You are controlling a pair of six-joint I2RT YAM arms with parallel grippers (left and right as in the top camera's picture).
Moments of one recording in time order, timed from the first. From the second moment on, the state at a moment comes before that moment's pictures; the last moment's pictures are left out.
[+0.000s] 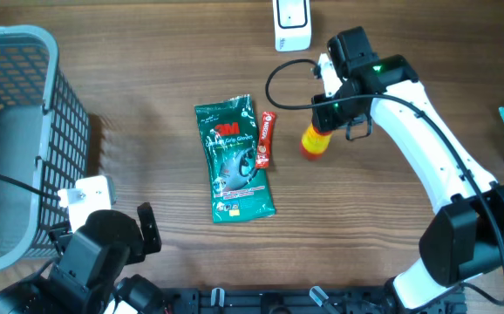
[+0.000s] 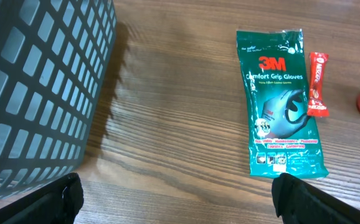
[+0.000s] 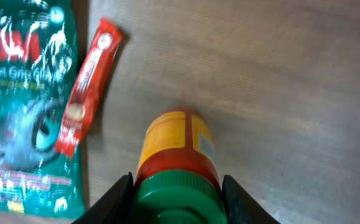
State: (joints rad) left arm -0.60 0.66 1.17 -1.48 -0.48 -0.64; right arm 0.32 1.77 1.51 -1.08 -0.11 0.06
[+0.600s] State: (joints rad) left arm -0.60 0.66 1.17 -1.48 -0.48 -0.64; right arm 0.32 1.76 1.51 -1.16 -0.20 -0.17
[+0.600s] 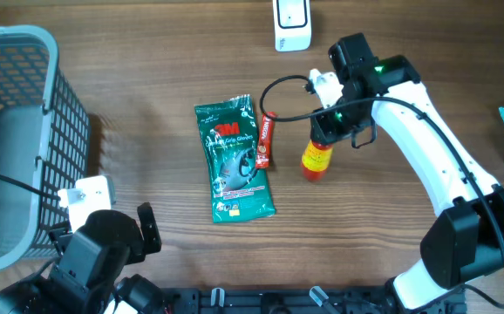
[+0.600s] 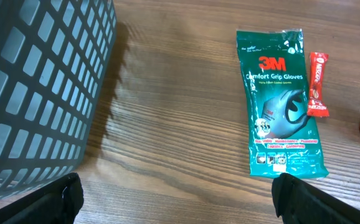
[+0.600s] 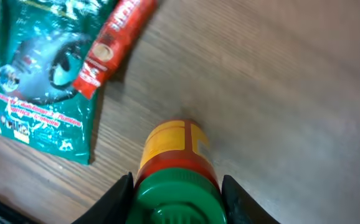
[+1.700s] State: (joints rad) left arm -0.60 0.66 1.17 -1.48 -0.48 -0.64; right arm 0.32 1.76 1.51 -1.18 -0.52 -1.46
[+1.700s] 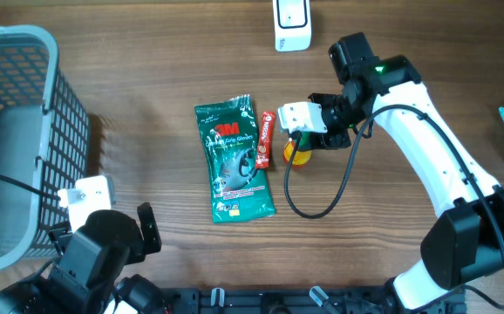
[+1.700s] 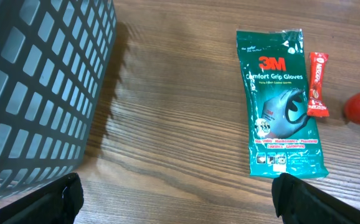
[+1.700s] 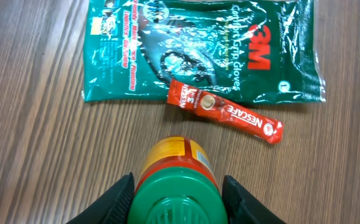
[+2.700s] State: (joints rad) left arm -0.60 0.66 1.17 -1.48 -0.48 -0.64; right arm 0.32 1.75 1.55 -0.74 -0.54 0.10
